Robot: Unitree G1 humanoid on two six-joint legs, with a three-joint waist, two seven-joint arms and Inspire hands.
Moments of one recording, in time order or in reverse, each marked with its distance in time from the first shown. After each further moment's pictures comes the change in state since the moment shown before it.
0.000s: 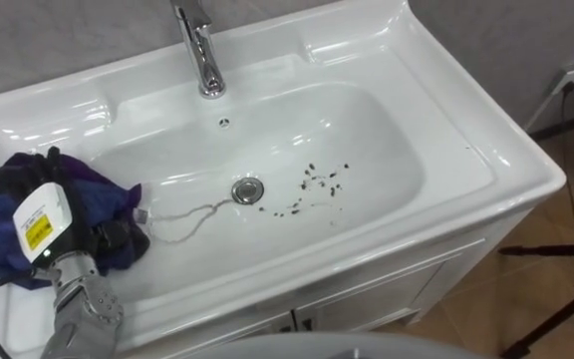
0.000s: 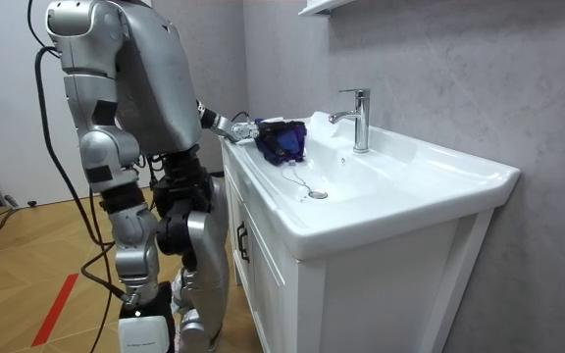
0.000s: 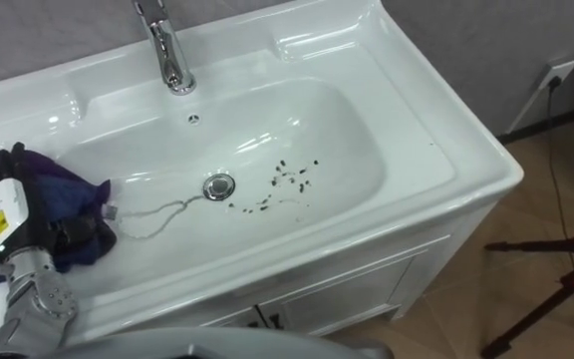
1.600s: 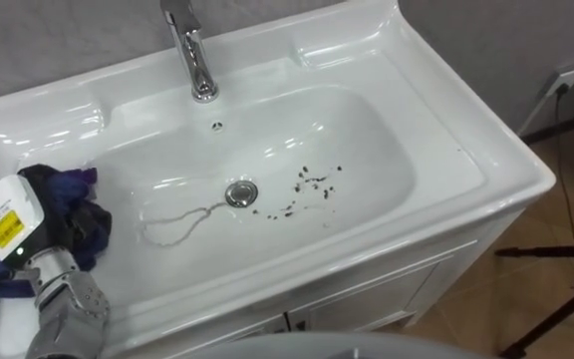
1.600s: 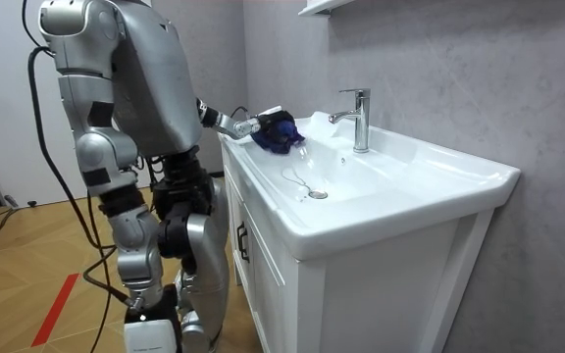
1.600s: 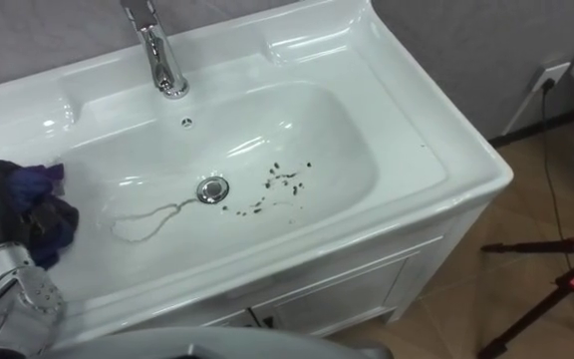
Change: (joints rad) left arm -0.029 0.012 0.031 0.013 0.020 0.000 0.138; right arm -0.007 0.005 0.008 -0.039 0.007 -0.023 -0.026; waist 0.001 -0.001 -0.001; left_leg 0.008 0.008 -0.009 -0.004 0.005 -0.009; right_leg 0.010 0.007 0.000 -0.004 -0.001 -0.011
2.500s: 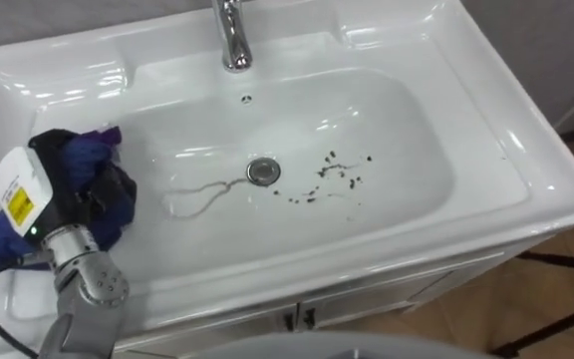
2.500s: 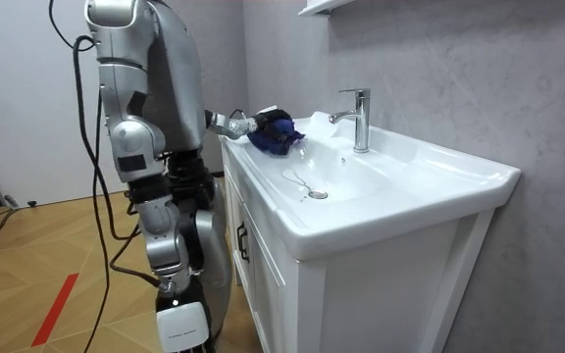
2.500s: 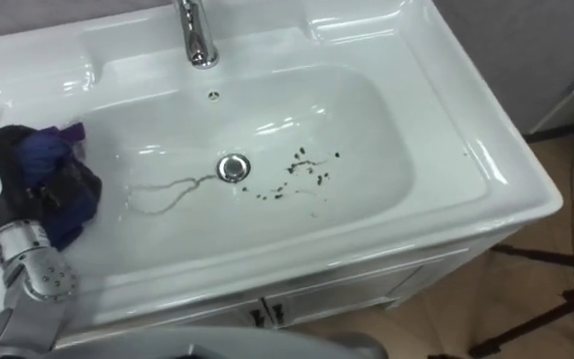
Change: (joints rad) left arm 0.085 -0.045 -0.069 -0.426 -0.135 -0.039 -0.068; right arm -0.024 0.009 0.085 0.053 0.094 -0.194 -0.019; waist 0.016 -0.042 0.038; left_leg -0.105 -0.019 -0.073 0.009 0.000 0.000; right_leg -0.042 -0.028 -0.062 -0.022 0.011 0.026
